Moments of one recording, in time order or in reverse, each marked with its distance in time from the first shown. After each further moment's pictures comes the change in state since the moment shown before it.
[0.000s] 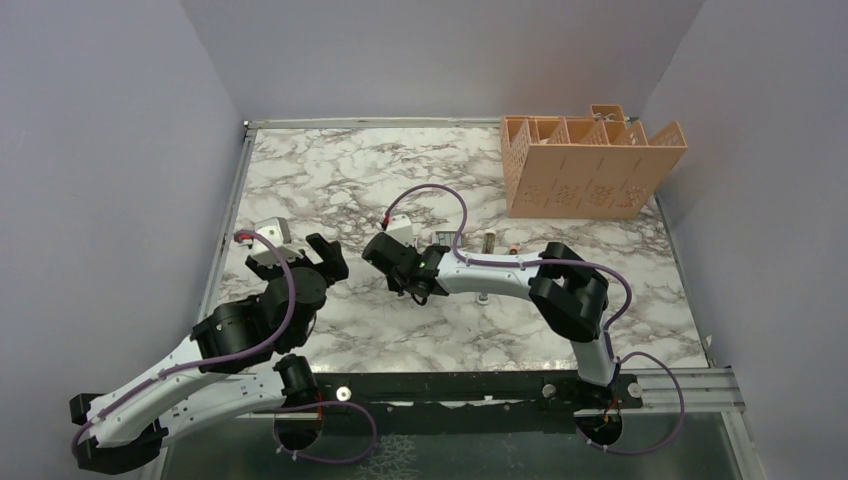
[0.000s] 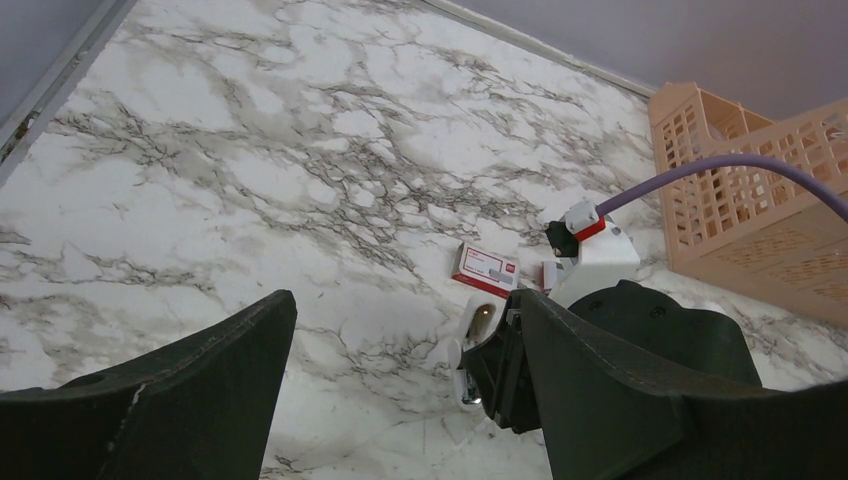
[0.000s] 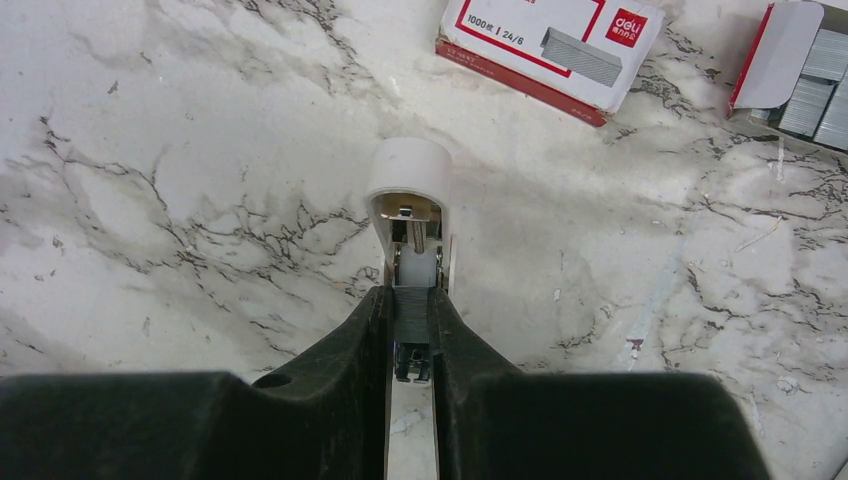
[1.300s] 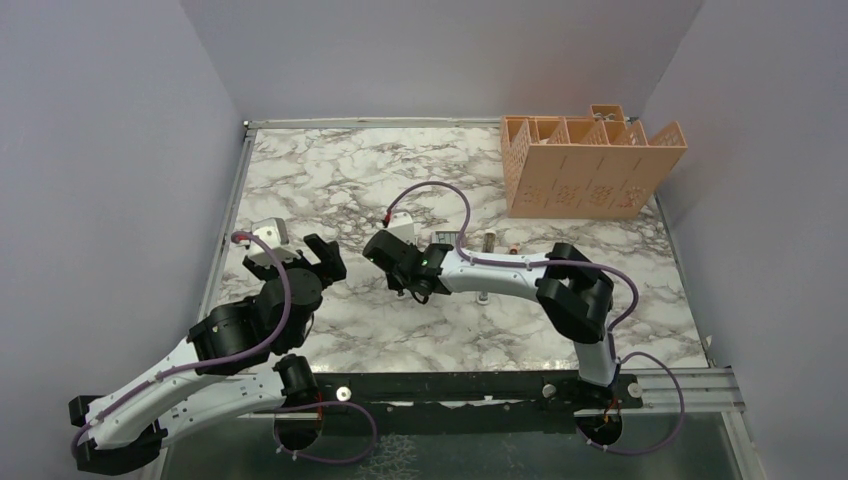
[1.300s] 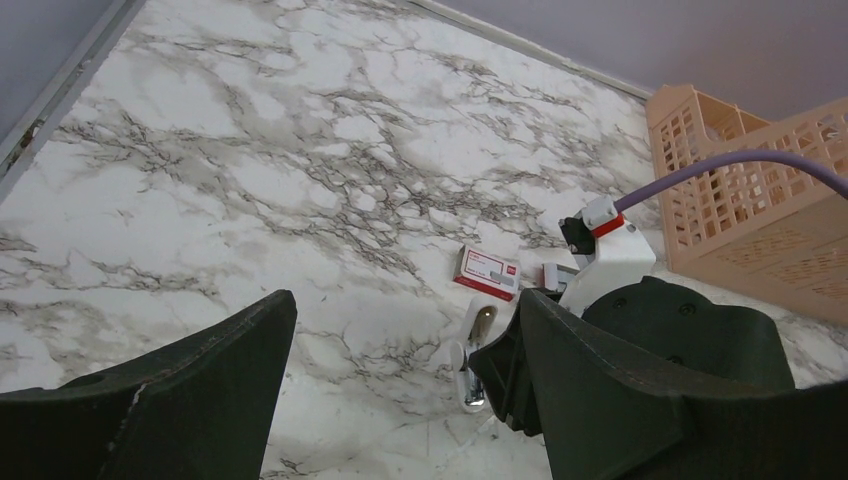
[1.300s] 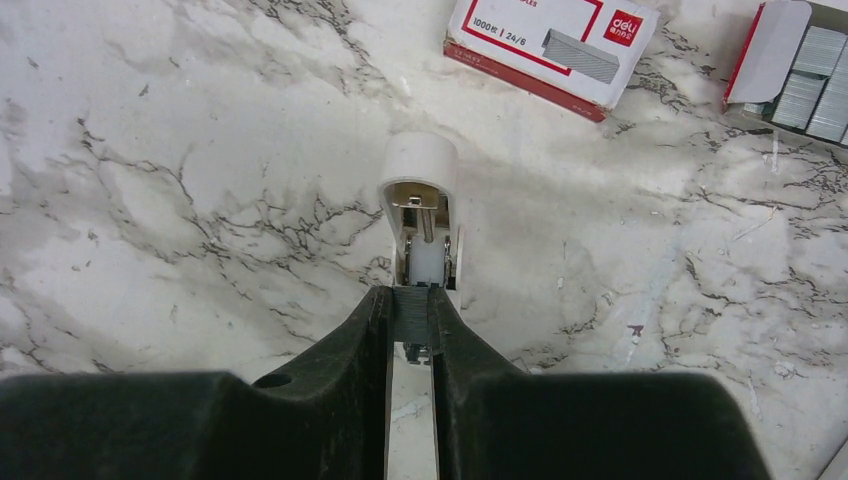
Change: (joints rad) left arm 0.000 -0.015 0.000 0.007 0.000 0.030; right arm 0.001 -0.037 0.003 -0.023 -0.014 0.017
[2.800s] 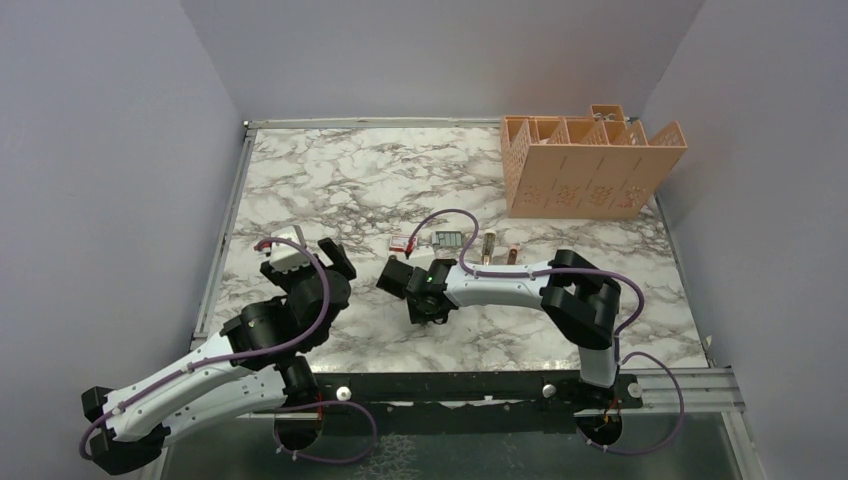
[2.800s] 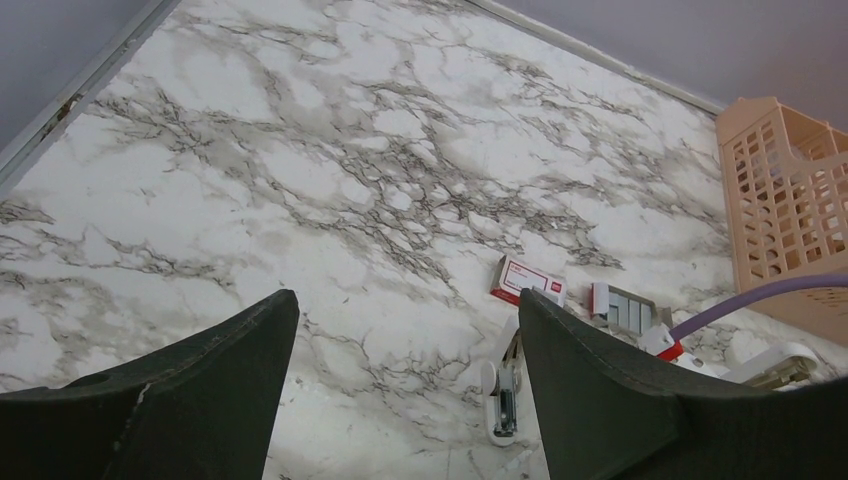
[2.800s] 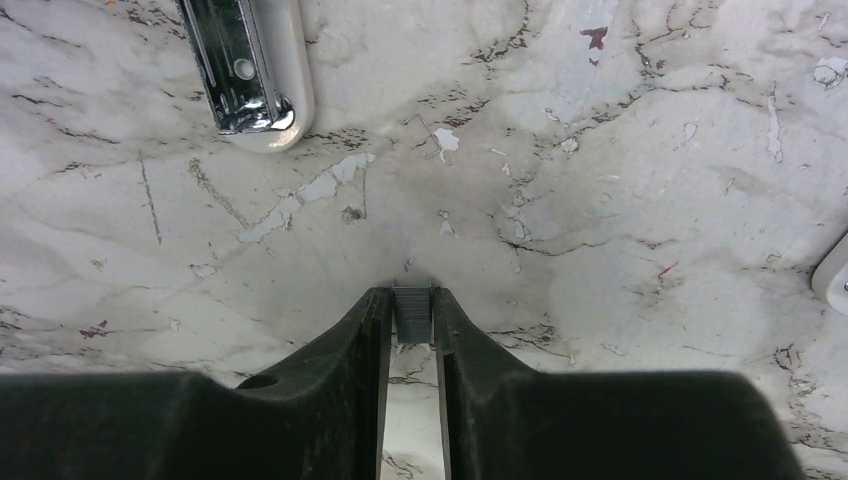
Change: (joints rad) left arm 0.020 0.059 -0.151 0.102 -0.090 -0.086; right arm 0.050 -0.037 -0.124 -0.277 -0.125 0.238
